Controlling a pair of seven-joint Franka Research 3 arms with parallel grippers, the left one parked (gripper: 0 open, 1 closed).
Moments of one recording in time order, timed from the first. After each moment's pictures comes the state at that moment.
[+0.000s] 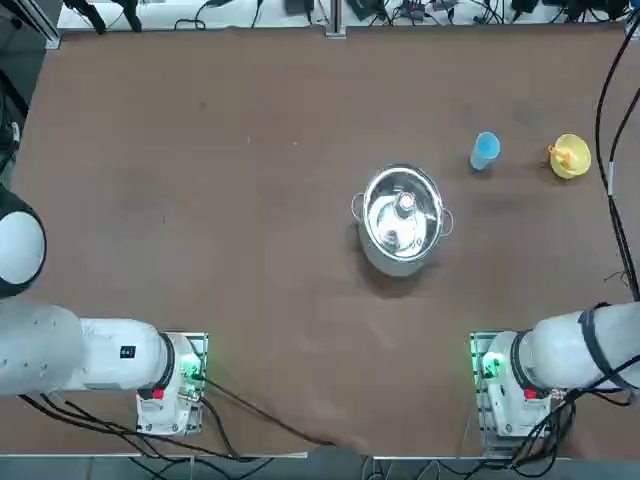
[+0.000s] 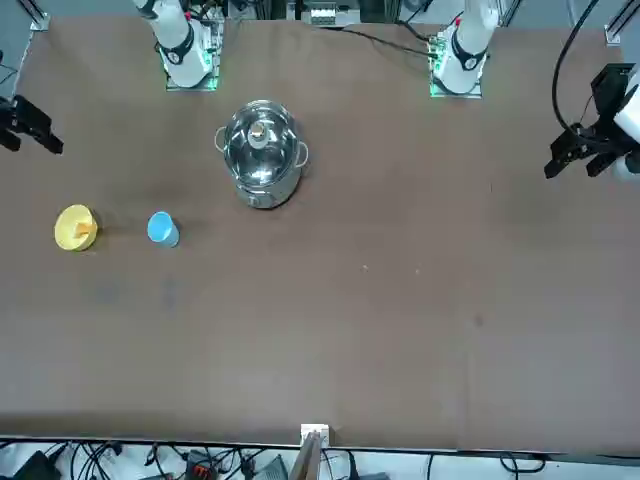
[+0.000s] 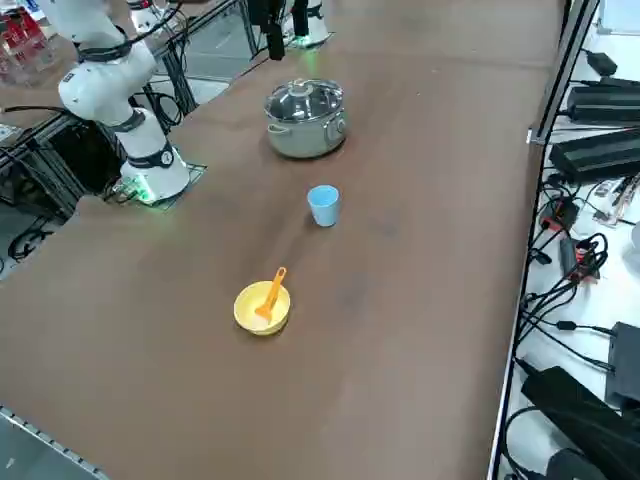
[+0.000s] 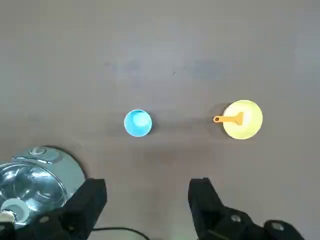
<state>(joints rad) 0.00 -0.01 -0.06 -1.52 -0.01 1.48 -0.01</state>
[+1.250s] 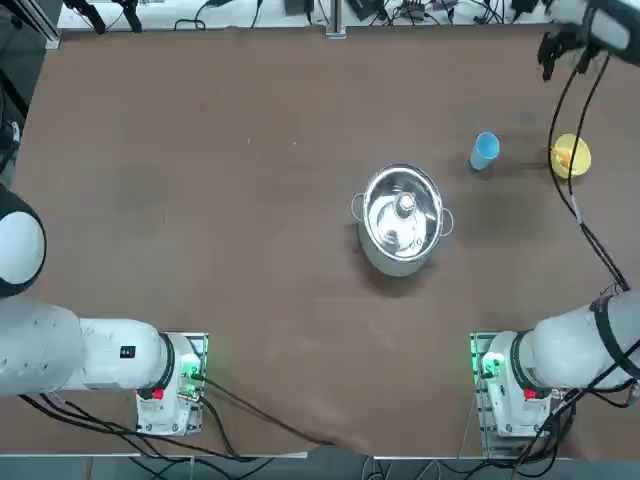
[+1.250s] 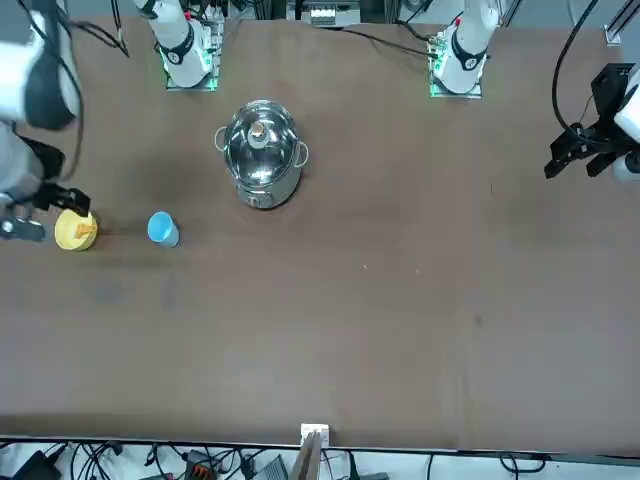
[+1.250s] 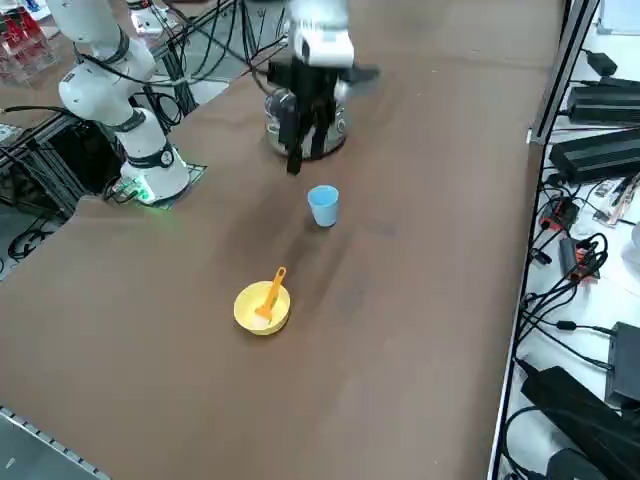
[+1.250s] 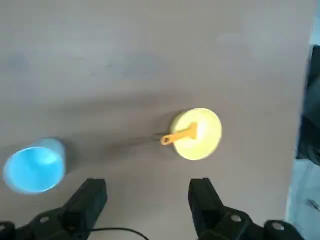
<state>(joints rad) 0.01 0.17 -0.06 -1.85 -0.39 1.88 0.21</state>
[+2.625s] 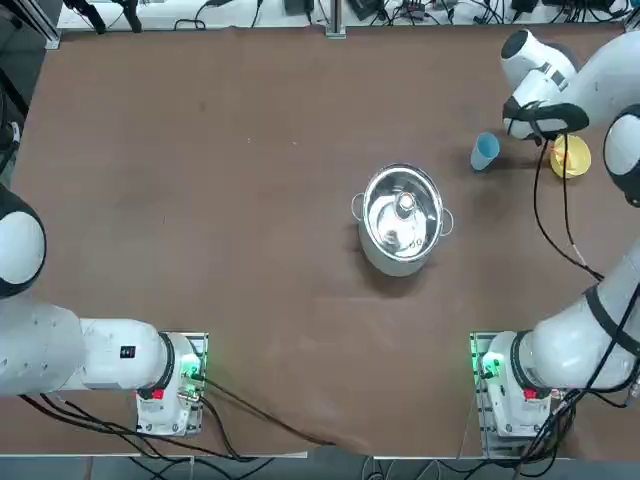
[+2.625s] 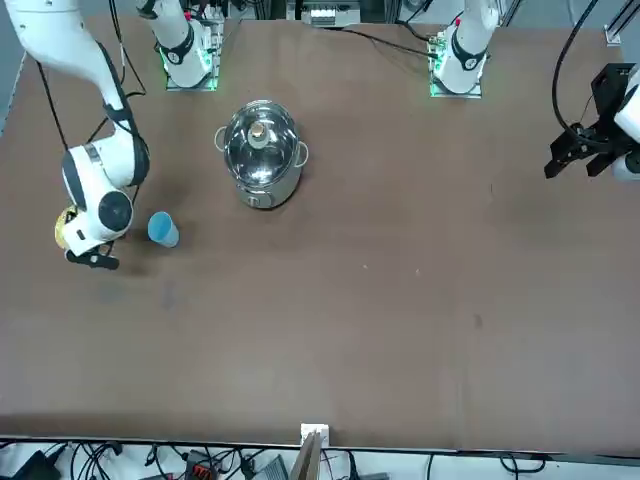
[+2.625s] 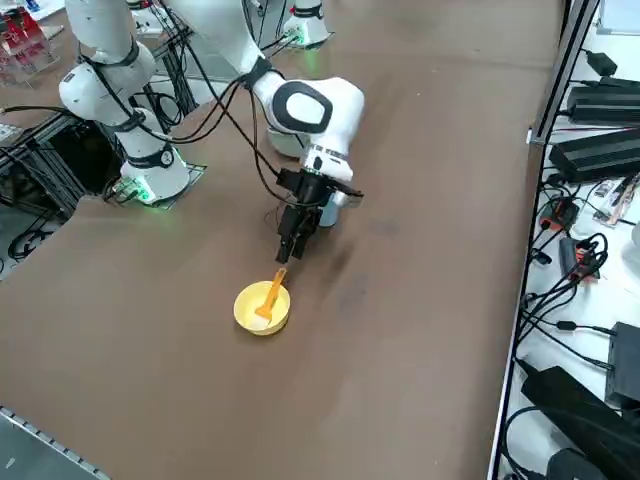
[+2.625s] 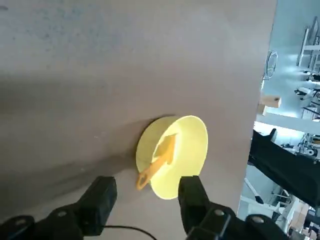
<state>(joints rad) 0.02 0.44 -0.06 -2.02 -0.91 2.08 0.63</state>
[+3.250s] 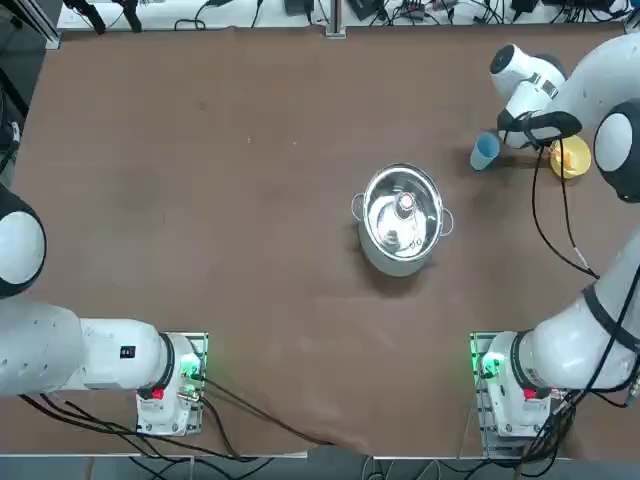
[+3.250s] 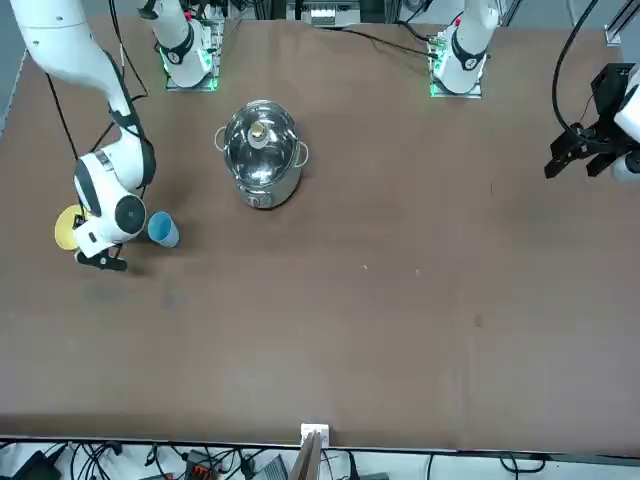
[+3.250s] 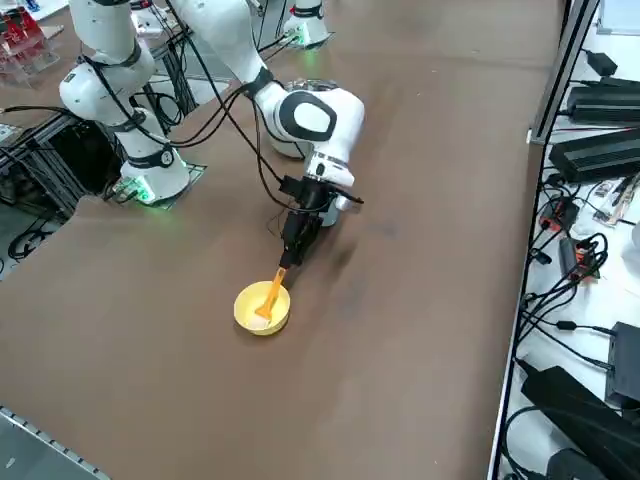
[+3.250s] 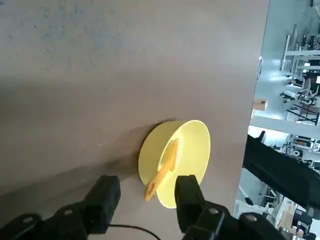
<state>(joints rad) 0.03 0.50 -0.06 -2.02 -1.00 2.08 0.73</state>
